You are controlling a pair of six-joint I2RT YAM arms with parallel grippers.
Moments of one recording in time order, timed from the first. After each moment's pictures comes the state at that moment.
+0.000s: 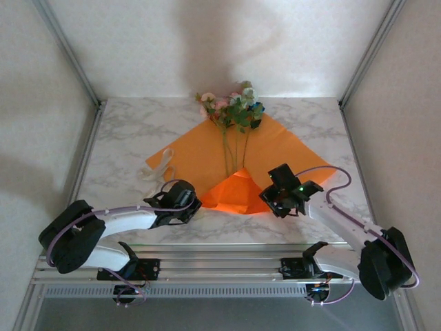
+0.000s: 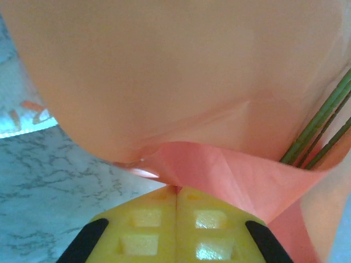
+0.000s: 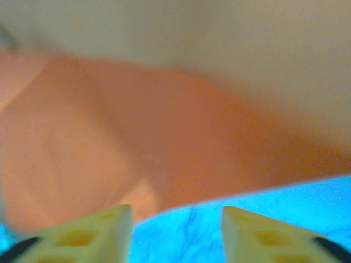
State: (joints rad) left arm -0.74 1.36 0.48 -0.01 -0.01 -1.55; right arm 0.61 1.12 0.69 -0.68 -0.10 1.31
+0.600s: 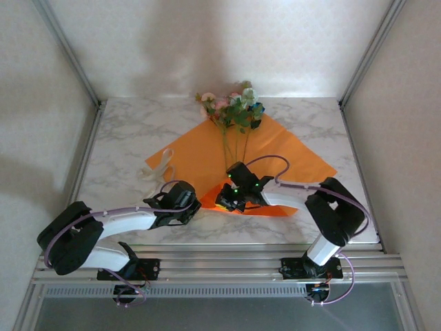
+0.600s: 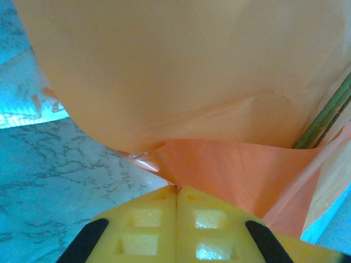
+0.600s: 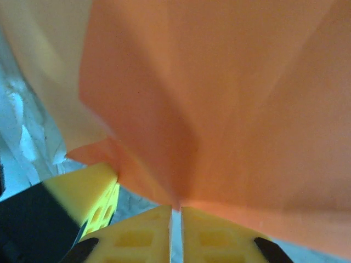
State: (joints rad) left arm -0.75 1.35 0.48 -0.03 -0.02 -1.56; right arm 0.83 1.67 0.84 -0.17 -0.39 1.19
